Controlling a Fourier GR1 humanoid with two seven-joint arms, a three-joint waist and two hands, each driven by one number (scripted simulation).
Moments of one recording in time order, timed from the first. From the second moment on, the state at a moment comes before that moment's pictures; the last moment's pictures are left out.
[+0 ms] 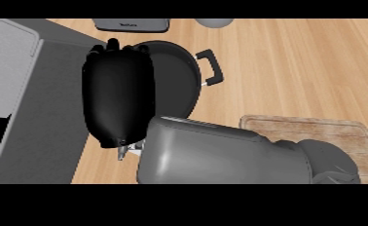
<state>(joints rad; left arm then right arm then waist) -0.01 0.77 -0.32 -1.58 0.35 0.39 0.09 -1.25 -0.02 0.88 -1.32 0.85 -0.12 1.23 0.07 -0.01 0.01</state>
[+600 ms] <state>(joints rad) -0.01 0.79 -0.33 -1.58 0.37 0.42 0.07 -1.31 -0.01 0.77 -1.14 0.86 -0.23 1.17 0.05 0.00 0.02</state>
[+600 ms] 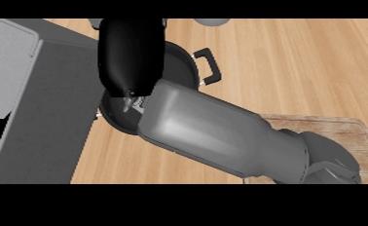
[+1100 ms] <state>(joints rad) -0.02 0.79 -0.34 -1.56 0.39 0.42 0.04 -1.30 -0.01 0.70 -0.84 0.81 -0.34 1.04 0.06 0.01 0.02</state>
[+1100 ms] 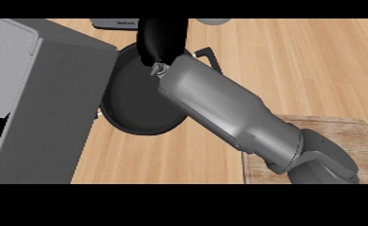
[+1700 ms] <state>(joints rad) -0.07 0.79 -0.38 -1.57 0.39 0.44 0.05 -1.25 0.00 0.61 -0.65 0.61 -0.55 0.87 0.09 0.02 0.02</state>
